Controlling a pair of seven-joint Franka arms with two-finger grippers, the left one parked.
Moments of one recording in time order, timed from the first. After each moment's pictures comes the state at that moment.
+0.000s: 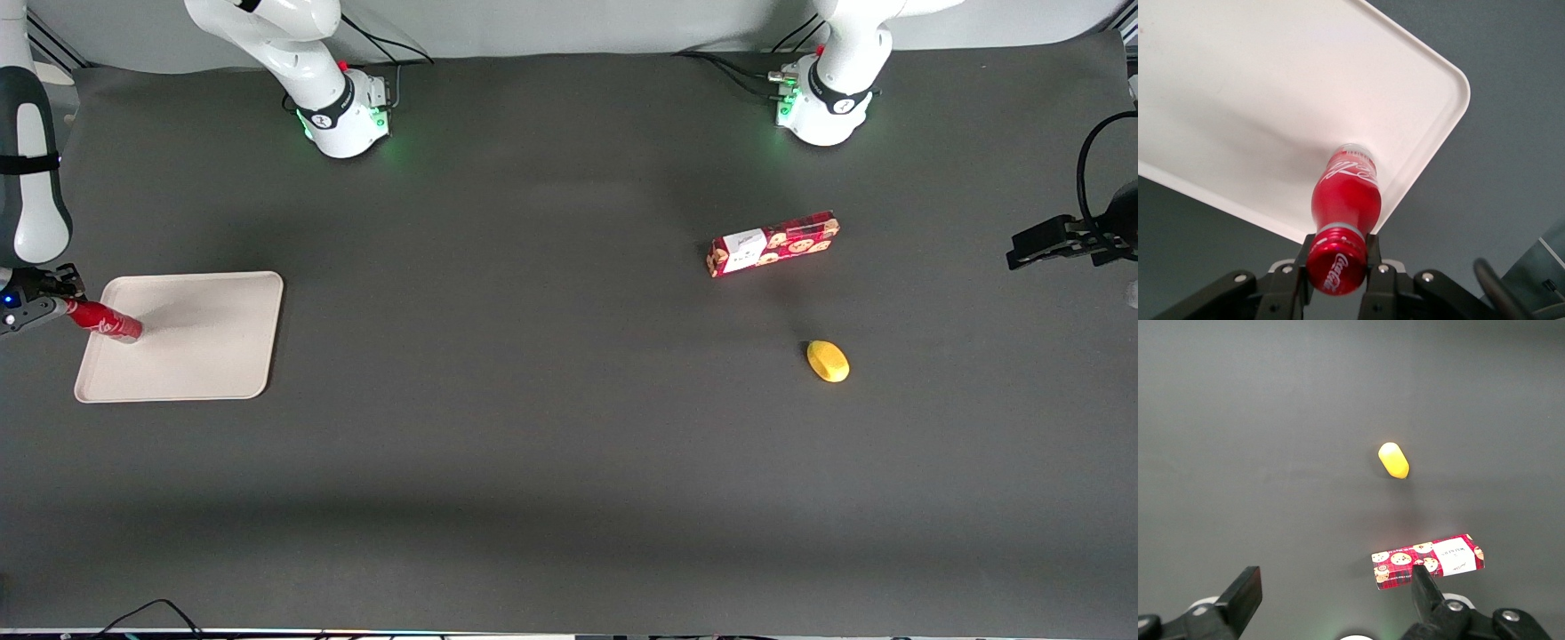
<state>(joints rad) -0.10 0.30 -0.53 -2.02 -0.13 2.28 -1.07</state>
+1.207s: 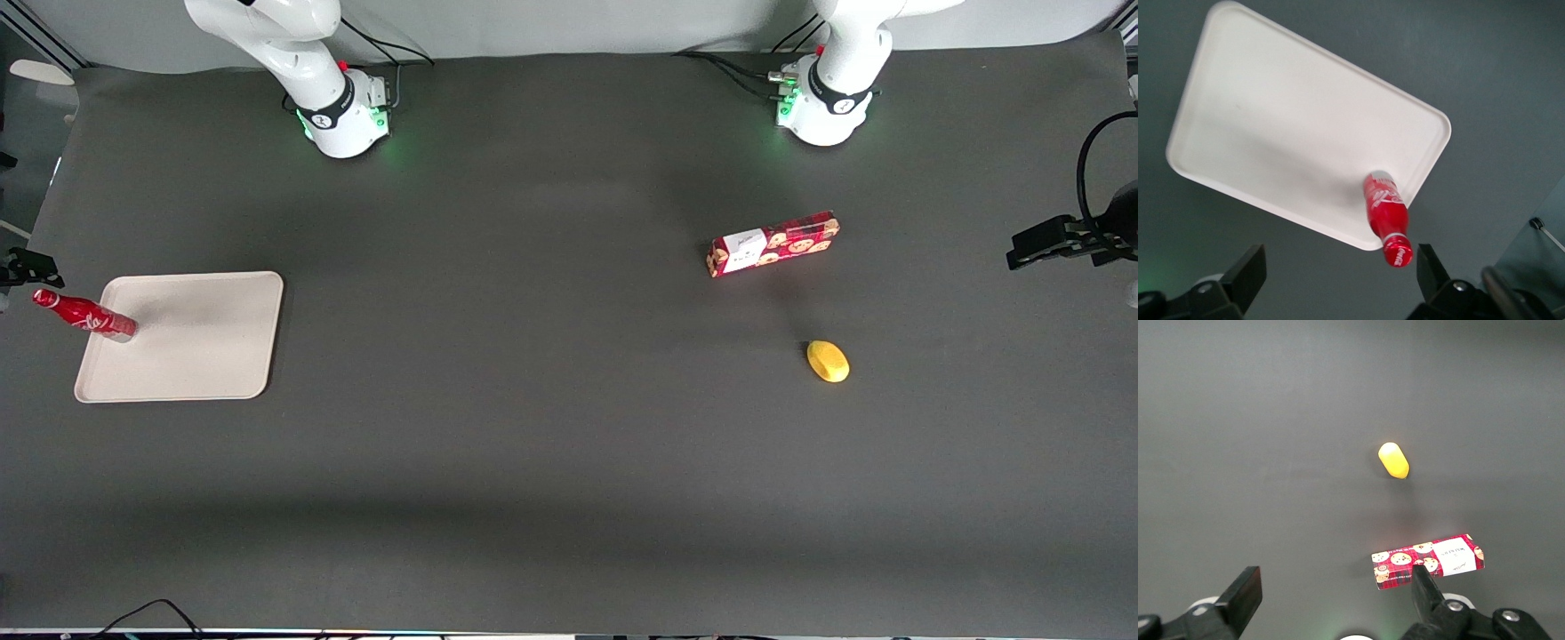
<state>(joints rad) -0.10 0.17 -0.45 -1.85 -0.10 1.97 -0.96</state>
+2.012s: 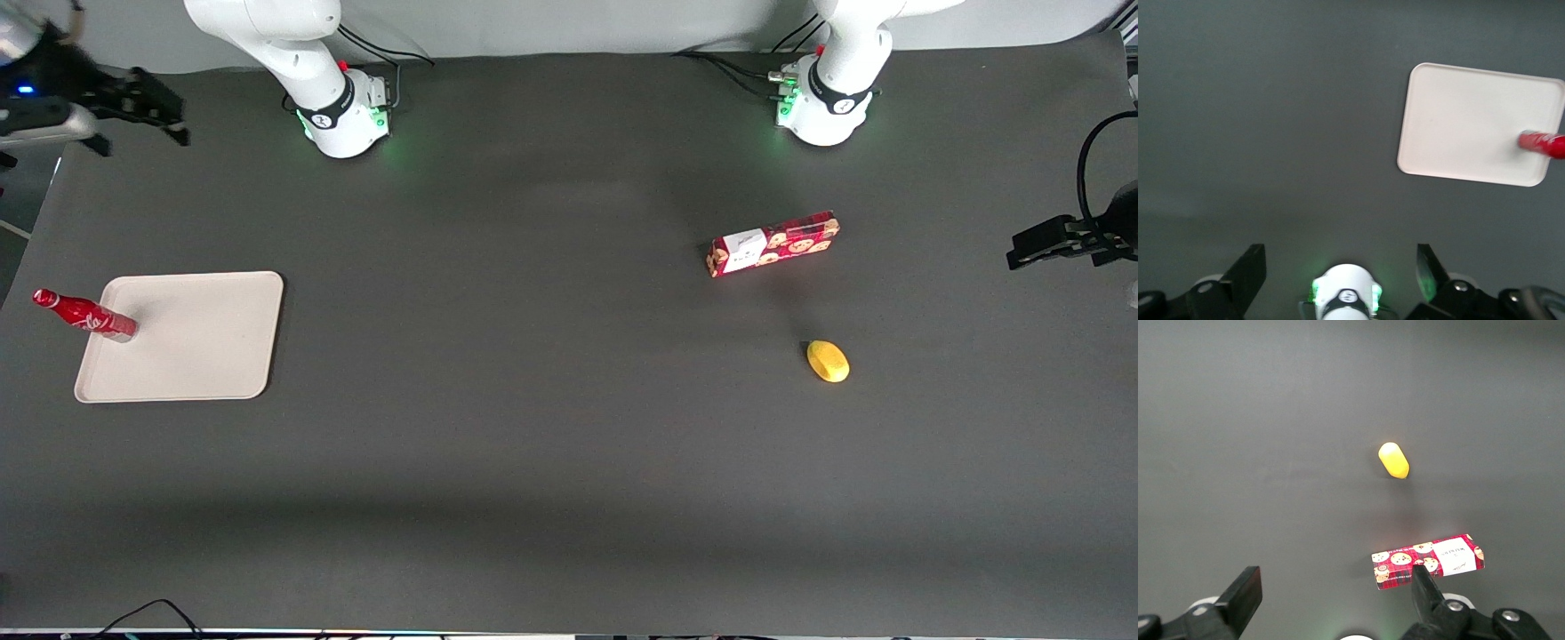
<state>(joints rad) -0.07 -0.34 0.14 -1.82 0.02 1.40 -0.05</state>
